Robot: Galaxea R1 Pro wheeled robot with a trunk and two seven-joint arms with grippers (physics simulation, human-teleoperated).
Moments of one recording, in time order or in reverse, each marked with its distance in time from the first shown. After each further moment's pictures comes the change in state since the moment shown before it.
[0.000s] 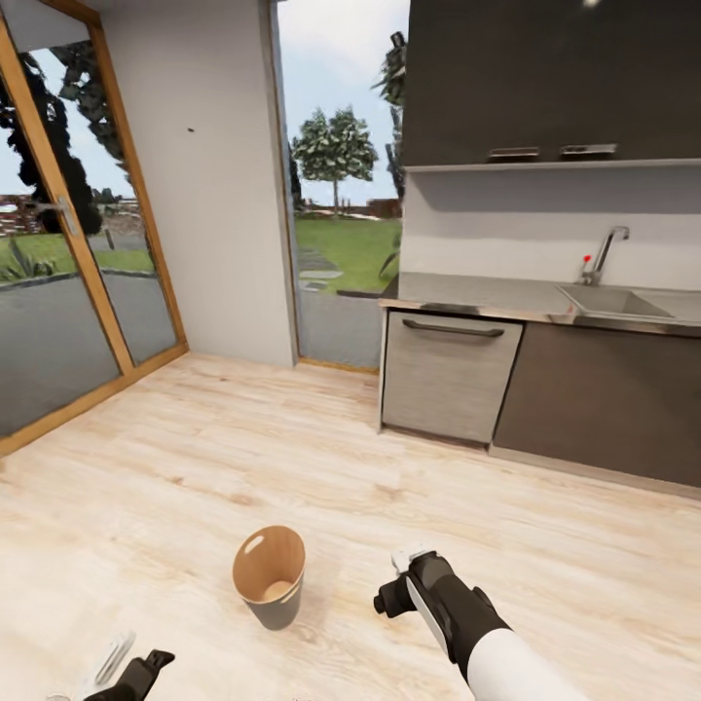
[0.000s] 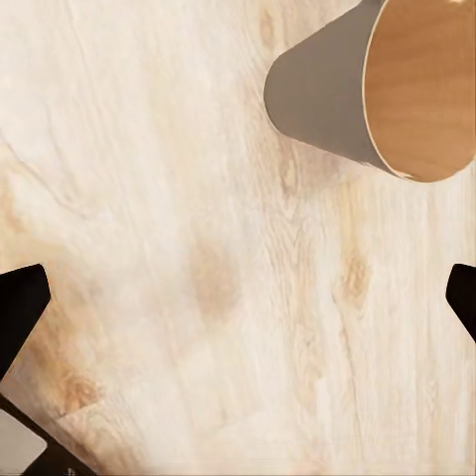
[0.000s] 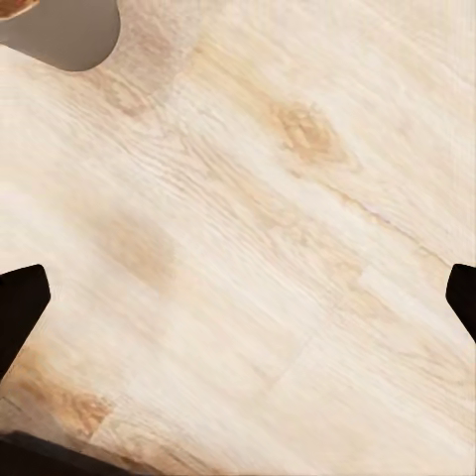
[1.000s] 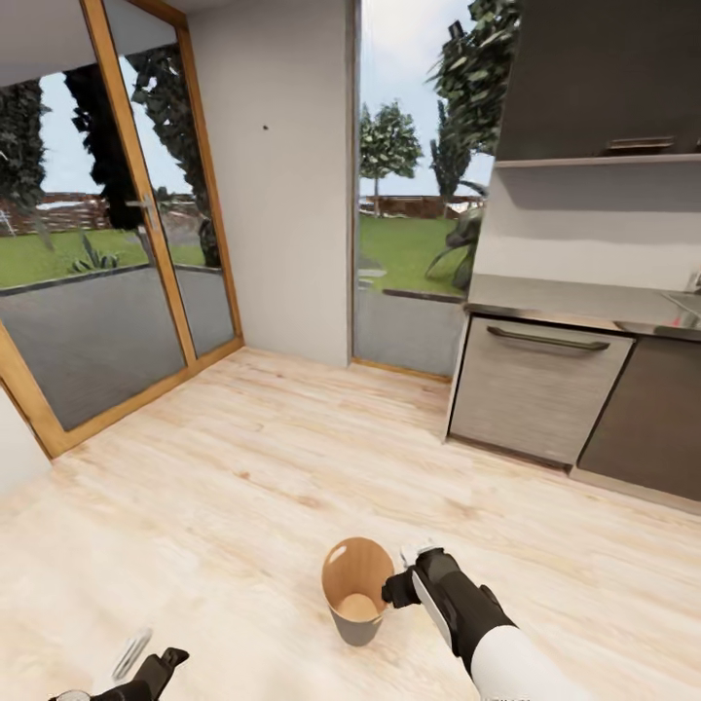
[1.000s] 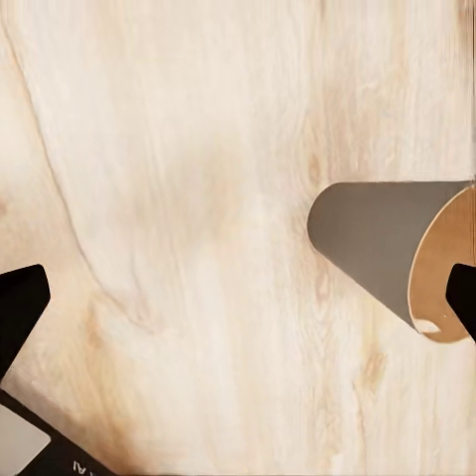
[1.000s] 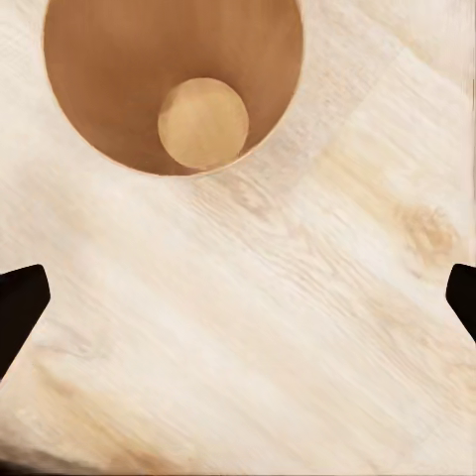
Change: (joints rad) left arm 0.000 0.000 -0.072 0.020 -0.001 -0.028 -0.007; right arm -0.005 -0.010 -0.037 -0.007 -0.051 -0.013 -0.076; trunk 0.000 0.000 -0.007
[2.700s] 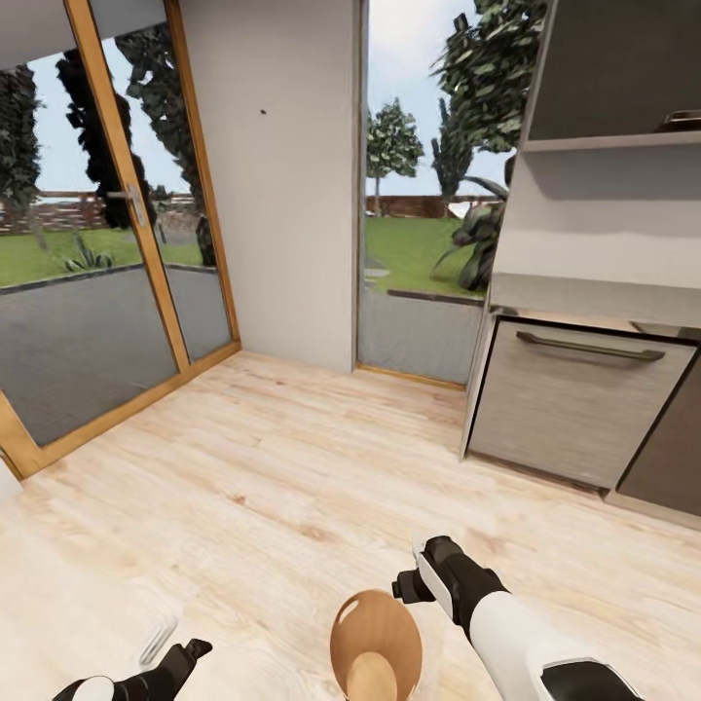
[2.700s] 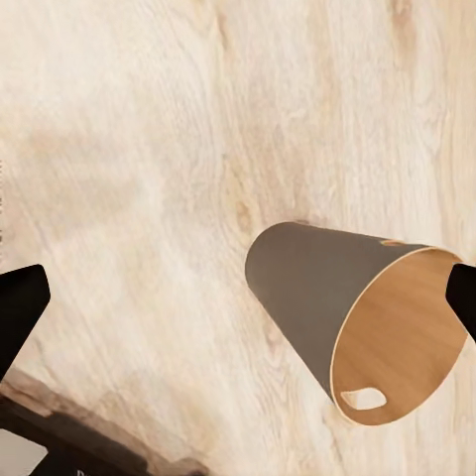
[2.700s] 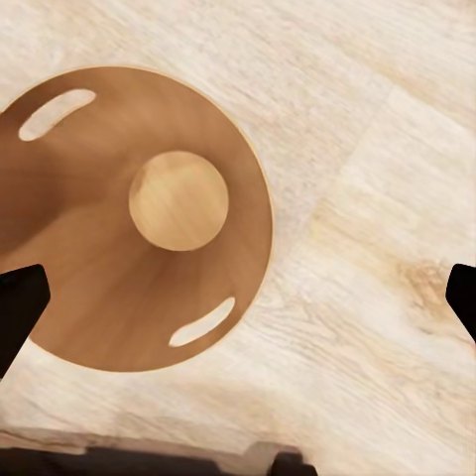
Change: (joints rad) left arm -0.001 0.009 -0.118 -0.011 0.032 0.019 0.000; right arm -0.127 -0.007 -0.091 0.226 -0.070 0.009 -0.080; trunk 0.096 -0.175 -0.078
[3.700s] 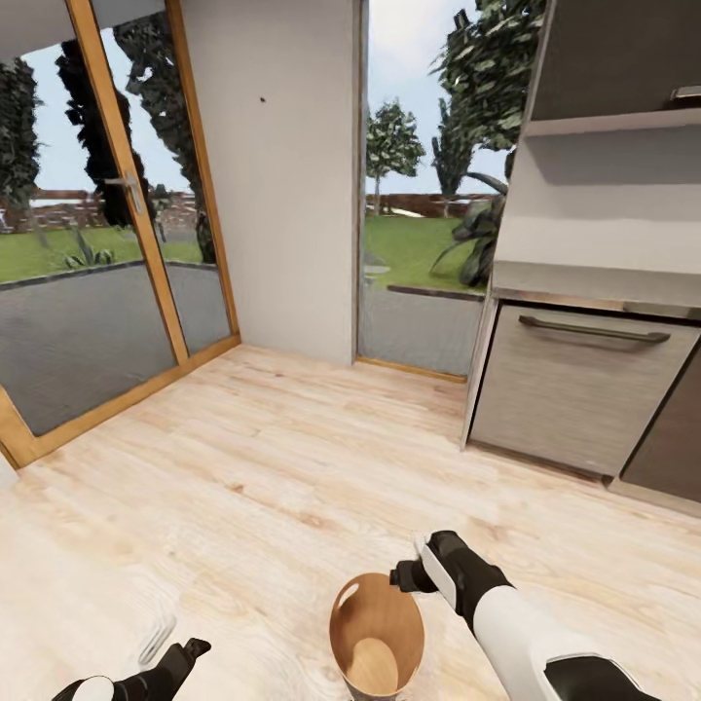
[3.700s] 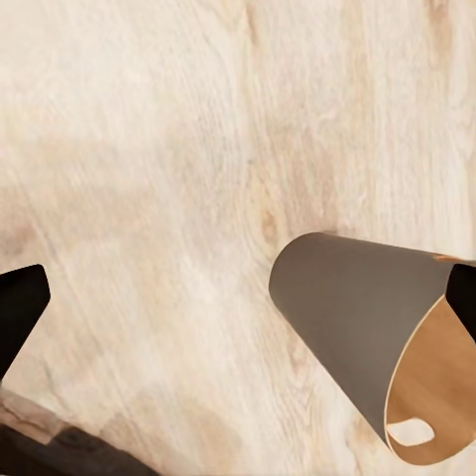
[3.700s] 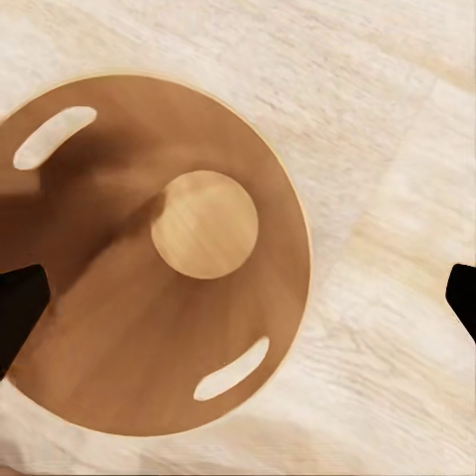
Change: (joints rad) left arm 0.000 0.002 0.000 0.002 -0.004 -0.012 -0.002; right arm -0.012 -0.014 -0.001 -0.009 -0.099 -0.029 0.011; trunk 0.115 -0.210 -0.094
